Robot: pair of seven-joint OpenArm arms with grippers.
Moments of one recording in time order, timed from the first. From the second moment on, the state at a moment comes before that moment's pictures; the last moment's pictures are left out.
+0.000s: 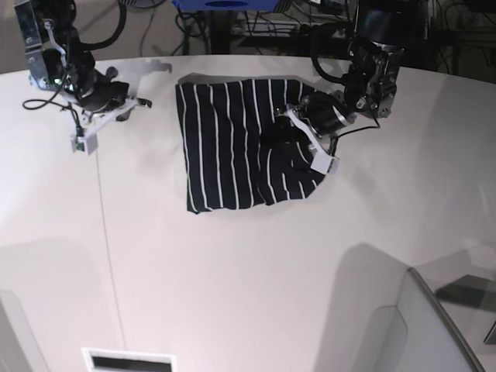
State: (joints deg) left arm 3.2 -9.8 0.9 55.3 -35.7 -40.9 27.8; right arm -20.7 17.9 -7.9 93.8 35.7 -9.8 -41.6
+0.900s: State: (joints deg) left arm -14.9 -24.0 37.3 66.4 -5.6 -39.6 34.4; right arm -20.7 18.4 -5.2 91.3 36.1 -9.8 -39.7
